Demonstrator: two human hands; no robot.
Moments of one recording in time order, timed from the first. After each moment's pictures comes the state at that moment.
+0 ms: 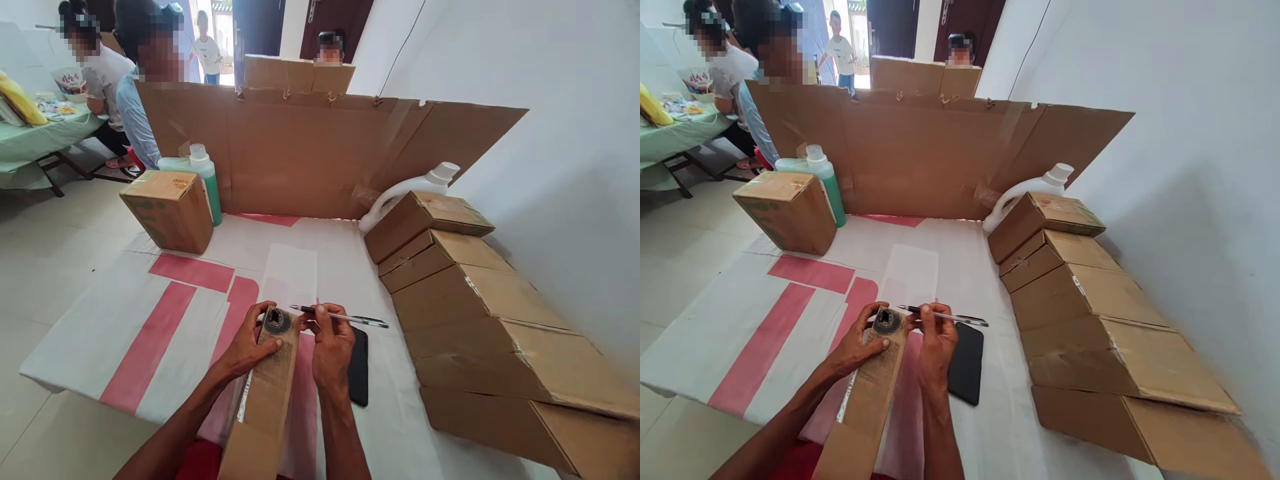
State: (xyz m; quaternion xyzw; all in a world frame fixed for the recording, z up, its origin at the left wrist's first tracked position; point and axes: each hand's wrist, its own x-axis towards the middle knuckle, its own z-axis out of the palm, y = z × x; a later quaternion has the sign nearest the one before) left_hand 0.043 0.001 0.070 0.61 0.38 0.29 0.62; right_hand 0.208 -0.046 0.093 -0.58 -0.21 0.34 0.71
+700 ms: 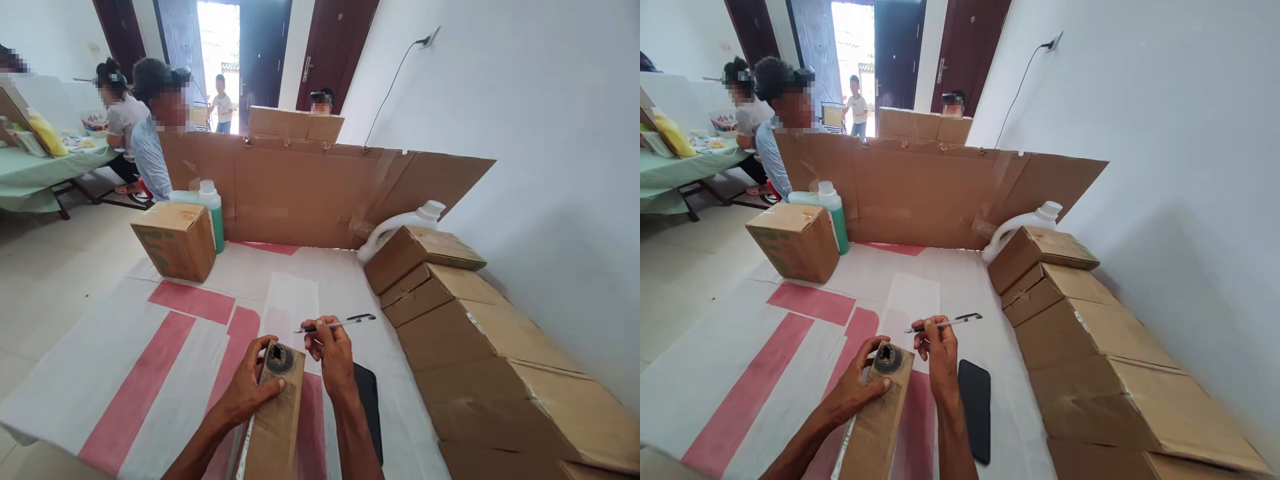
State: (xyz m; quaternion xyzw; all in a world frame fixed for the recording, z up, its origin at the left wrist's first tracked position) left_hand 0.044 0.000 0.069 0.60 0.38 0.30 0.64; right_hand 0.237 -0.008 0.098 -0.63 -0.33 0.36 0.60
